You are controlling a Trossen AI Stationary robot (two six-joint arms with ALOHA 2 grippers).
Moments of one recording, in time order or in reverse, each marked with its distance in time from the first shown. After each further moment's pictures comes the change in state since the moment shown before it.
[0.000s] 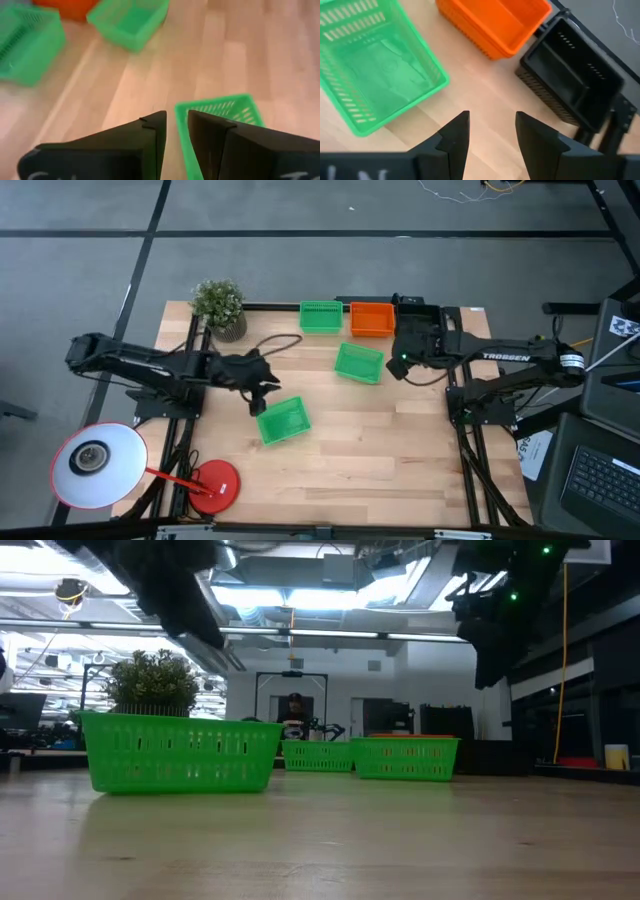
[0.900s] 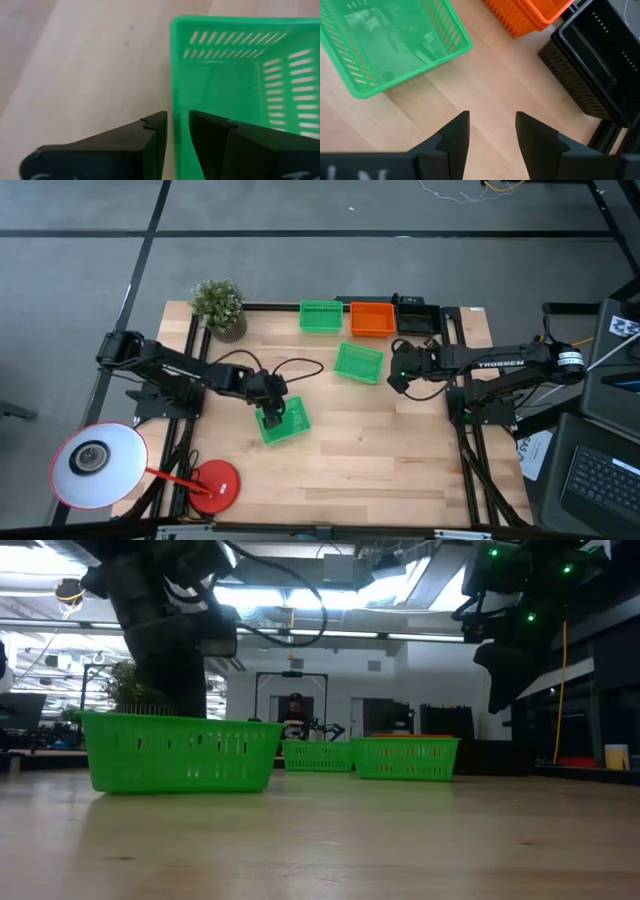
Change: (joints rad) left arm -0.020 0.383 0.006 0.015 0.107 -0.240; right arm 0.090 0.003 -0.143 0.079 0.002 0.026
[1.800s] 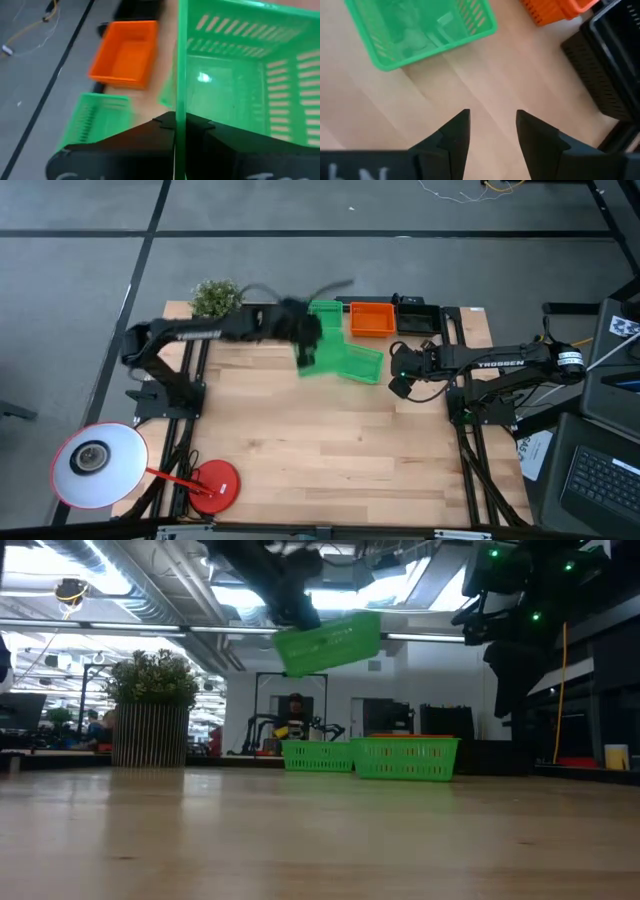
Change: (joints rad) left arm 0.379 0.168 0.601 -0.069 0.016 0.672; right arm 0.000 0.000 0.000 -0.011 -0.102 -0.078
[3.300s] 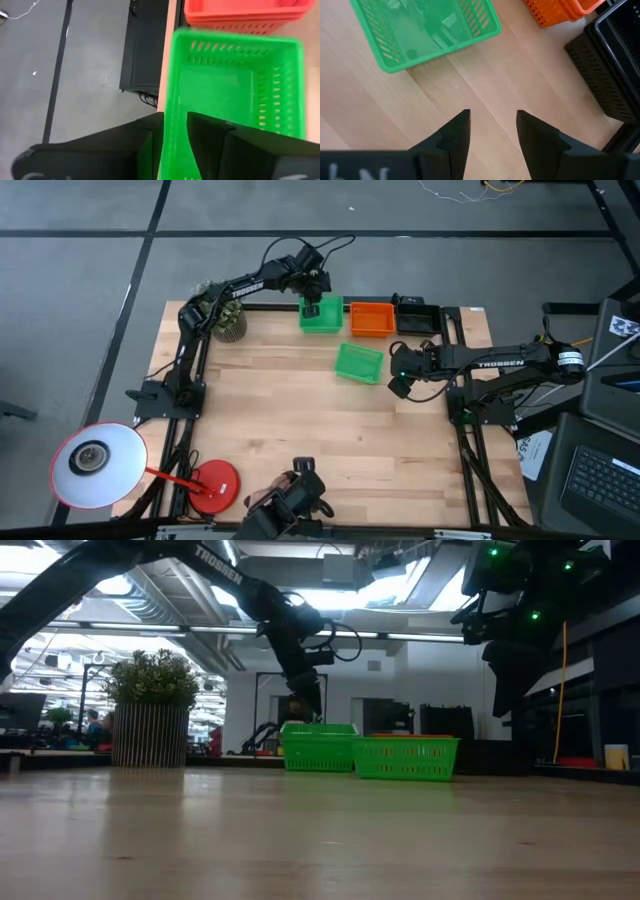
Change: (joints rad) left arm 0.406 0.563 0.561 -0.254 0.150 0.412; right arm 0.000 0.000 0.001 0.010 -0.003 -0.002
